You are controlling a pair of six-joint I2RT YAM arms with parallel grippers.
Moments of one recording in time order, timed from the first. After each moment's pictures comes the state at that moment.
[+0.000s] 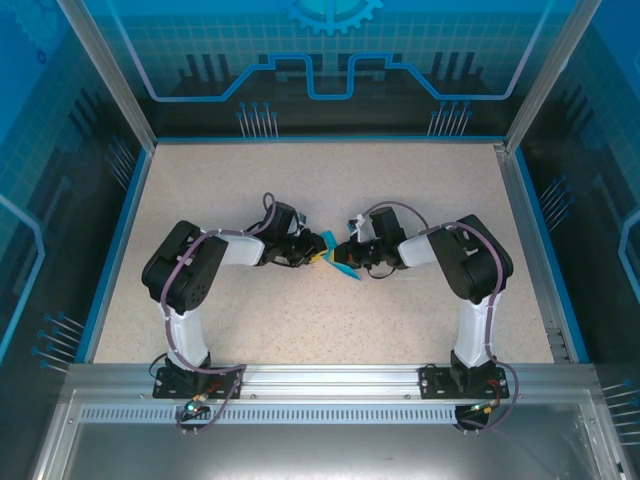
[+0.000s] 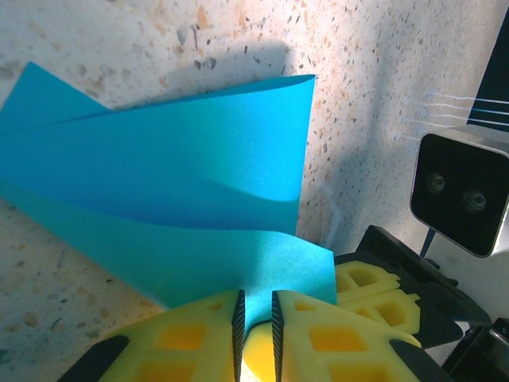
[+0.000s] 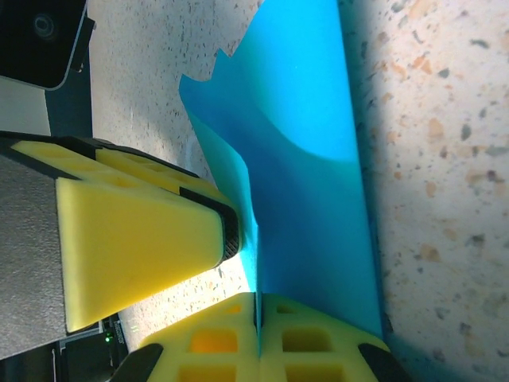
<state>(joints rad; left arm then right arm) -0.43 1.91 0.91 0.17 0.56 -1.05 0.44 1.99 0.88 0.28 -0.77 0.71</state>
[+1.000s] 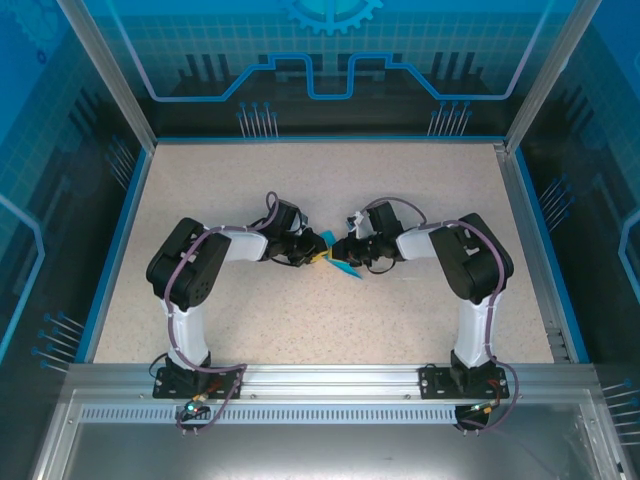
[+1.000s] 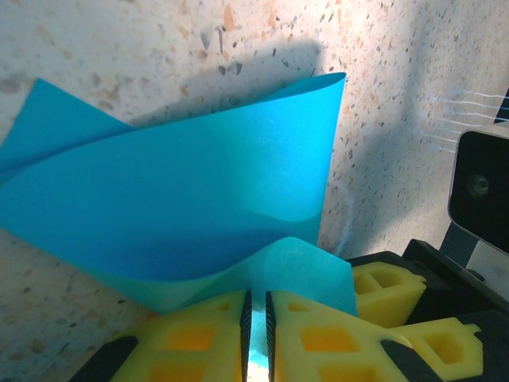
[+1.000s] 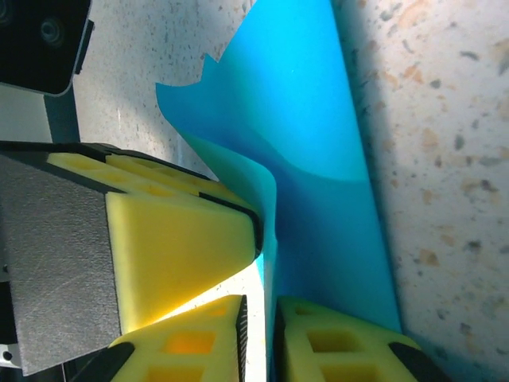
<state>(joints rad) -0.43 1.94 0.97 0.08 0.56 -1.03 0.44 1.98 0.96 0.09 -0.76 0.69</state>
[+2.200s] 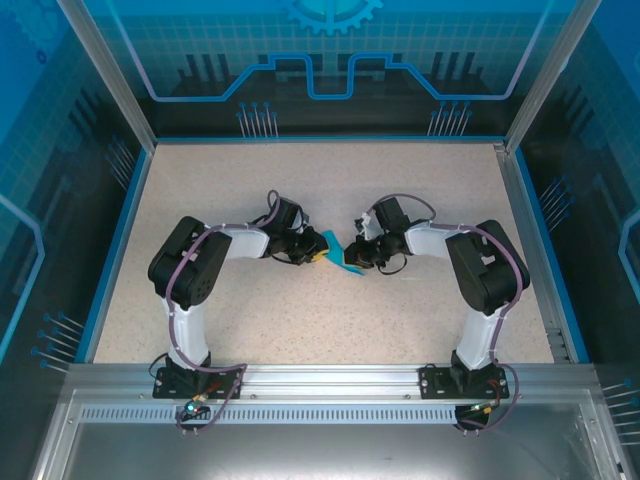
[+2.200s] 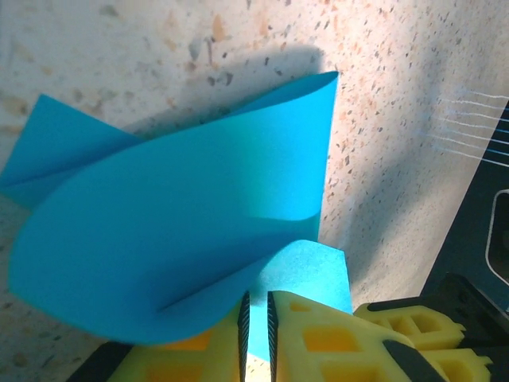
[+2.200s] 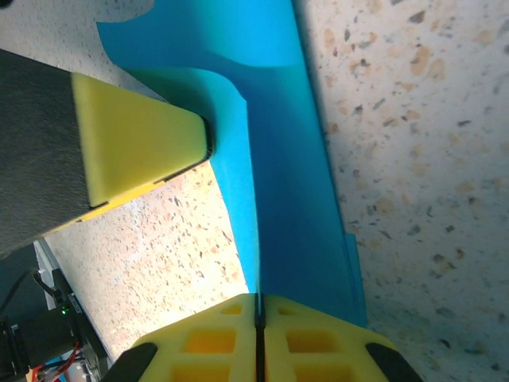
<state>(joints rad) -0.43 1.95 1.01 0.03 0.56 -1.03 0.41 1.86 0.98 -0.22 -0.68 0.51</state>
